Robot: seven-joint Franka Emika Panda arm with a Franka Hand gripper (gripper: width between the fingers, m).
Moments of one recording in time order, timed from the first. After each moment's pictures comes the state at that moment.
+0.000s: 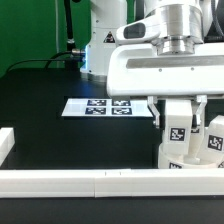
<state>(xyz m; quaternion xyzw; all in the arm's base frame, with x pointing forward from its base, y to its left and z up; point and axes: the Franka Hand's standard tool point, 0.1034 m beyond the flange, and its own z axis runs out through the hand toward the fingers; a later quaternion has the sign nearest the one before) 0.626 0.057 0.075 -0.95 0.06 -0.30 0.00</state>
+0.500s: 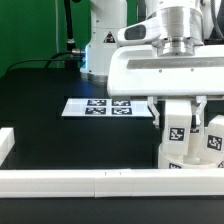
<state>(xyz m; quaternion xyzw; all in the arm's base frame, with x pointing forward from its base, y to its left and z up) 0.626 0.057 0.074 -0.95 0.07 -0.30 0.00</state>
